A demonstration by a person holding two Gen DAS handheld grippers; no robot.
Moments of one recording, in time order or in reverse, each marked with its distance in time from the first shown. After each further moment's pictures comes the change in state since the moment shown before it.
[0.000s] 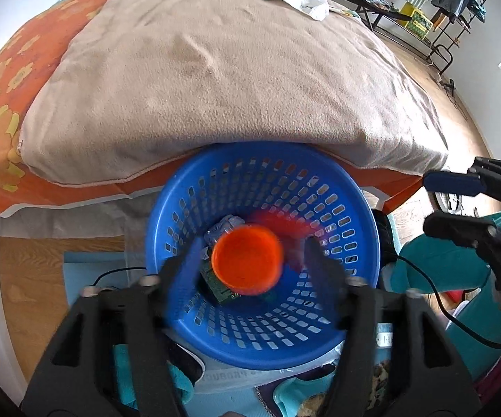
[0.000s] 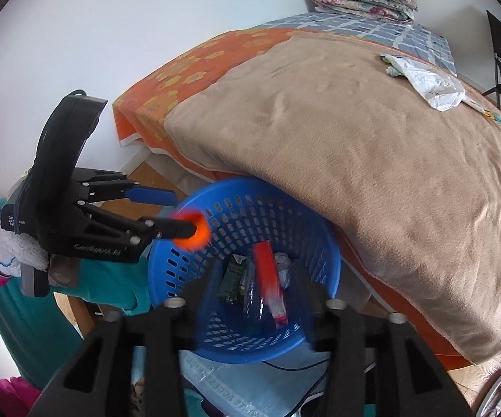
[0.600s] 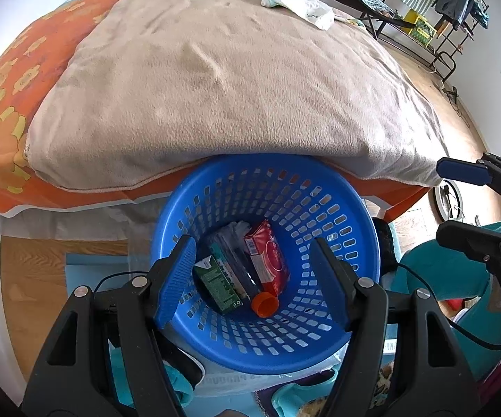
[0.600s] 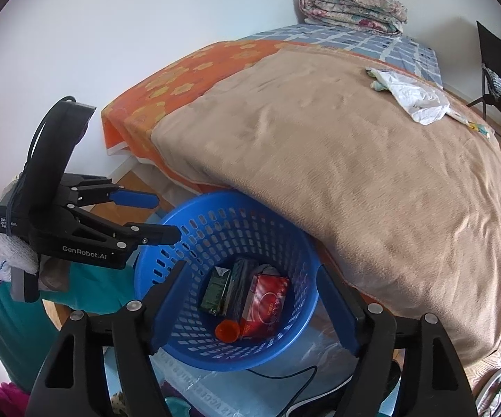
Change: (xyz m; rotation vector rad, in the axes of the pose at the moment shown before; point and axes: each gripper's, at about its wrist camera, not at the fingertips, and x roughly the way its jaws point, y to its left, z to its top) left arm -0.005 0.002 0.006 -0.017 -0.021 0.009; right arm -0.009 -0.002 0.005 -0.004 -0.046 -0.067
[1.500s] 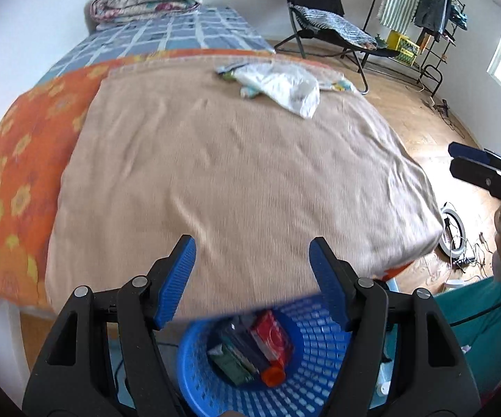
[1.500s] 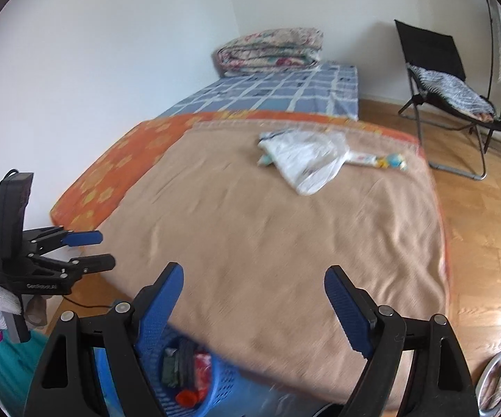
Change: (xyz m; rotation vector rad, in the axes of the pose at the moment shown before) left arm -0.027 -0.026 0.137 0.107 -0.176 0.012; right arm -0.062 -0.136 0.080 0.226 -0.217 -0.155
